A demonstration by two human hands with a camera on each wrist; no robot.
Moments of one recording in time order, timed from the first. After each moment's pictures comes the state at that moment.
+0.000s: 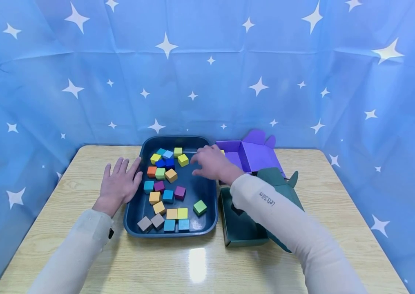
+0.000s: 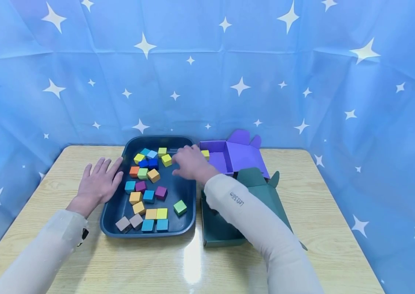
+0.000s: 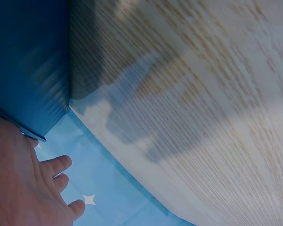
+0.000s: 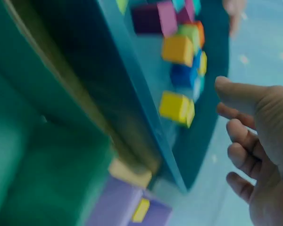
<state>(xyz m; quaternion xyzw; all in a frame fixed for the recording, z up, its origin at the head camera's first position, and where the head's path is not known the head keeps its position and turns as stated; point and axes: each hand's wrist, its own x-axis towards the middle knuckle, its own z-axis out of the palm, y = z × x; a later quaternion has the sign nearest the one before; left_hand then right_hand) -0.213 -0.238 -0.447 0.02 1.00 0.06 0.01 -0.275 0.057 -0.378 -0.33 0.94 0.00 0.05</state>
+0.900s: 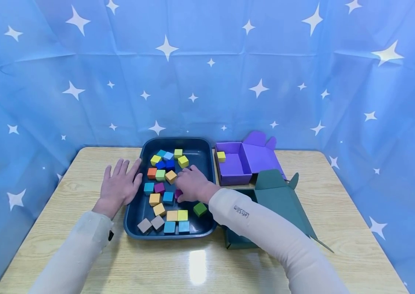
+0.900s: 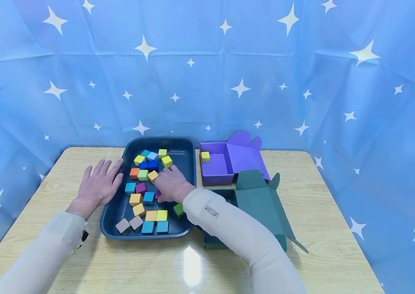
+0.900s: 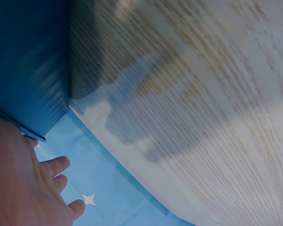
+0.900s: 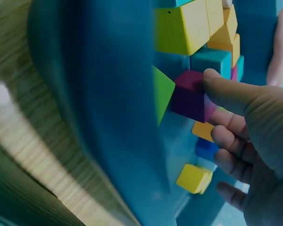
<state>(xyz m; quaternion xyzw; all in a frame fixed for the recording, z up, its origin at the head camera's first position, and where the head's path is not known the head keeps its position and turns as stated) -0.212 -0.238 -0.448 0.02 1.00 0.06 0.01 -0.242 0.003 -0.416 -0.38 0.92 0.08 0.11</state>
